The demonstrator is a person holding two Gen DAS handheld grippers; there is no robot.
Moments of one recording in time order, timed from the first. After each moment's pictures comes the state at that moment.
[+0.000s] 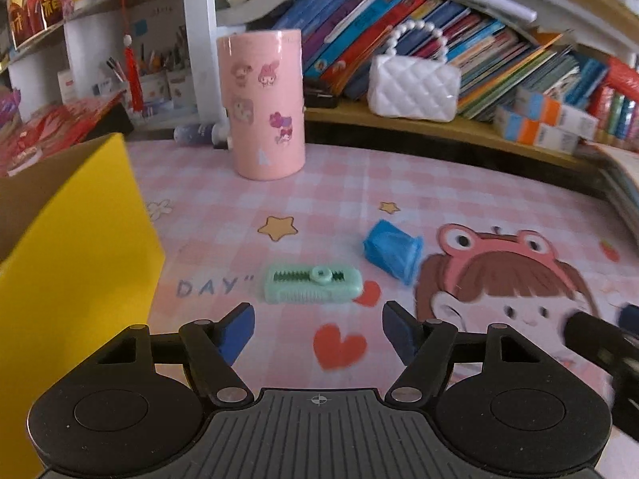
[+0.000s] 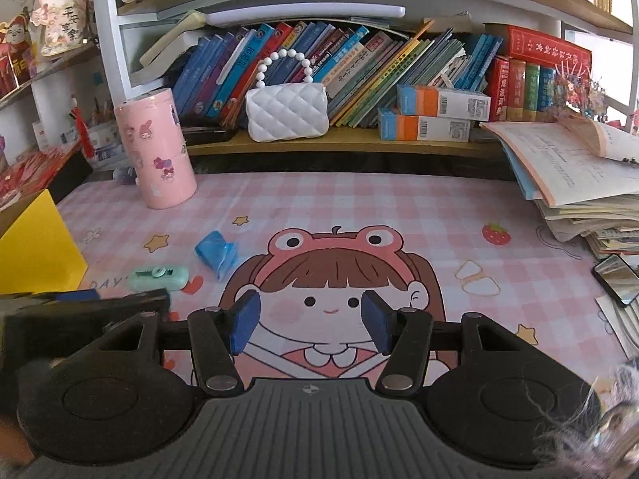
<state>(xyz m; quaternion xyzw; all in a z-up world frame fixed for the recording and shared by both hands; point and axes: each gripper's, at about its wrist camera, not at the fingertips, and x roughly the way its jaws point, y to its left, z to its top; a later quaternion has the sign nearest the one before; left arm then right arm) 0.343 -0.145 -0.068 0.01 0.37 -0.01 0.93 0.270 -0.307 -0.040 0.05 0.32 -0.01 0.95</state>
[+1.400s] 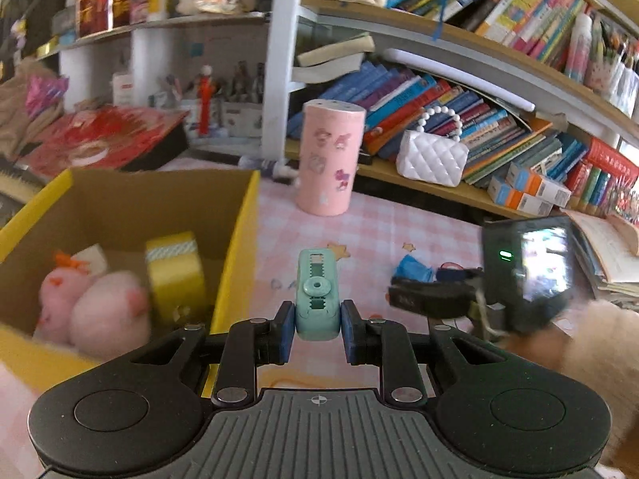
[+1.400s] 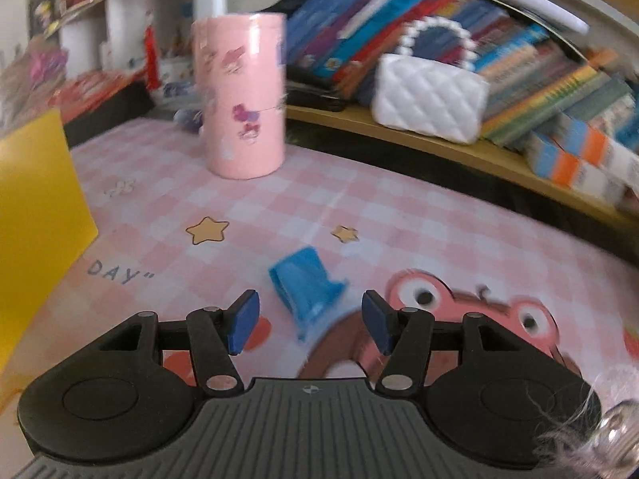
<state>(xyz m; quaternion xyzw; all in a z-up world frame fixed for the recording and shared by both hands) 0.237 -0.069 0.003 -0.07 0.32 0.00 0.95 0.387 -0.225 -0.096 -0.08 0.33 0.13 0.93</state>
